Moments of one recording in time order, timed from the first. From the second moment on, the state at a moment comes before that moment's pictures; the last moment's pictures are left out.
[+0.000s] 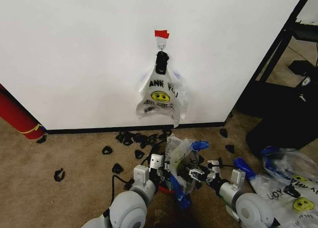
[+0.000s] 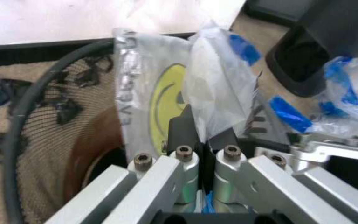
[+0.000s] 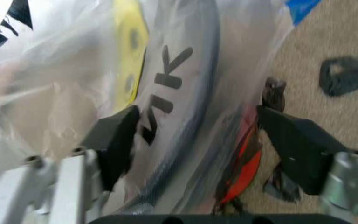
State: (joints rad) left arm 1.14 -1.08 0.22 -2.15 -0.71 0.43 -0.49; right arm -1.45 1.07 0.39 2.00 0.92 -0.54 0.03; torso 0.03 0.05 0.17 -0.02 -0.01
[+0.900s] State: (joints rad) left arm 1.33 -1.10 0.11 -2.20 -0.55 0.31 -0.41; right arm -1.51 1.10 0.37 2.07 0.94 -0.32 0.22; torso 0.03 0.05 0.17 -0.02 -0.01
